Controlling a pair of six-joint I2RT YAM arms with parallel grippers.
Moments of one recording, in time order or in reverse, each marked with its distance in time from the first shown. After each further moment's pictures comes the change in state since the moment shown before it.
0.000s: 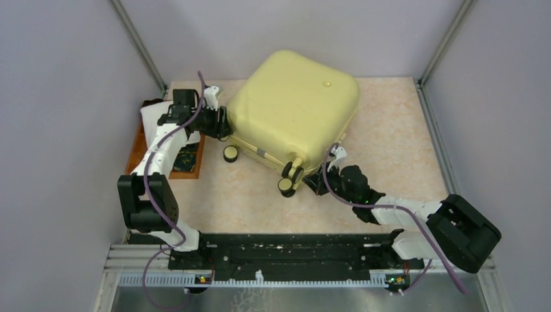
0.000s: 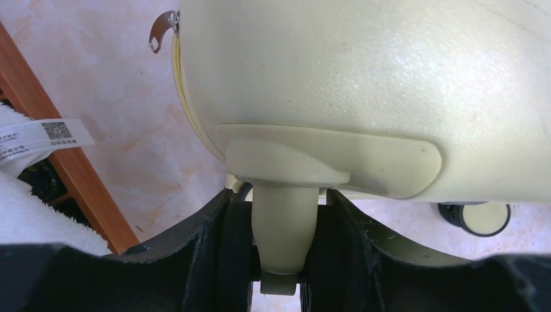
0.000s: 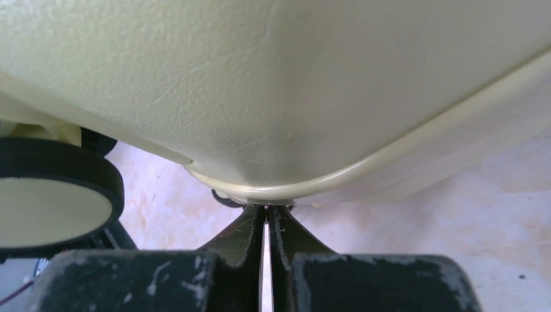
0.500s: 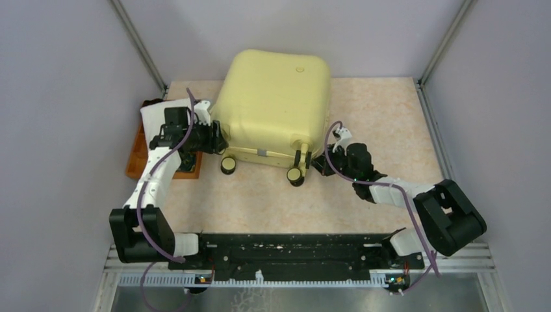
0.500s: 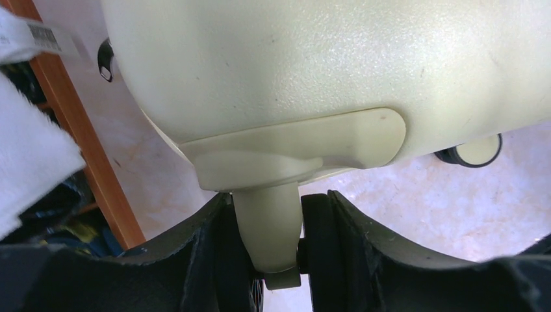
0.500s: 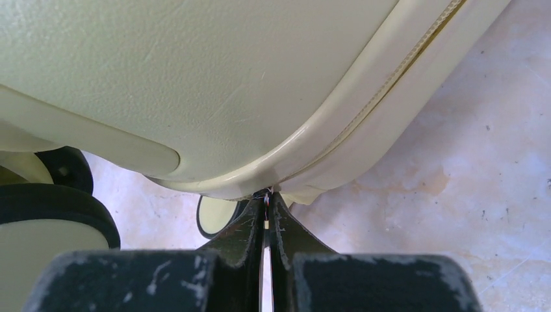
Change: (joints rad) left arm 0.018 -0.245 -0.242 0.041 -0.024 -0.054; right arm -0.278 0.151 0.179 -0.093 -0.209 -0.086
